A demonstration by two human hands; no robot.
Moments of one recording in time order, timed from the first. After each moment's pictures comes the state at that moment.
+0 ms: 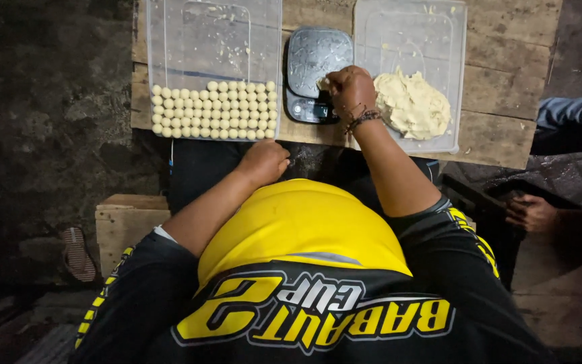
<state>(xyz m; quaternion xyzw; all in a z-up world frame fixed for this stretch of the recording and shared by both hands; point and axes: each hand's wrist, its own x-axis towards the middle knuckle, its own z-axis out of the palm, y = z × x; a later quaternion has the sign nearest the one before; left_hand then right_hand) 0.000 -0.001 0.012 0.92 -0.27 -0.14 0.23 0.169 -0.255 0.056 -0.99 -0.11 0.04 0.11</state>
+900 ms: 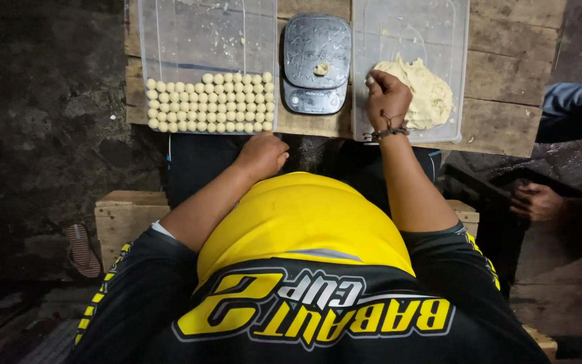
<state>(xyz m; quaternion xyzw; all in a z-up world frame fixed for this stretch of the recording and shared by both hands) -0.001 0.002 0.000 0.92 -0.27 -0.18 0.23 0.123 -0.313 0.075 -0.90 0.13 -0.10 0.41</state>
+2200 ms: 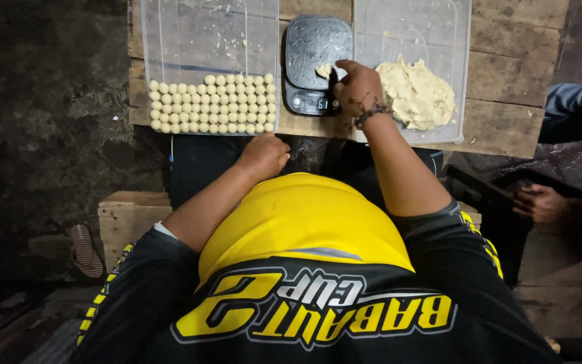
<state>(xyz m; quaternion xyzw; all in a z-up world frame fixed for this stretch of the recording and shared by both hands) 0.002 -0.001 0.029 0.92 -0.27 -0.16 0.25 0.139 -0.240 0.154 -0.94 0.00 0.17 0.29</state>
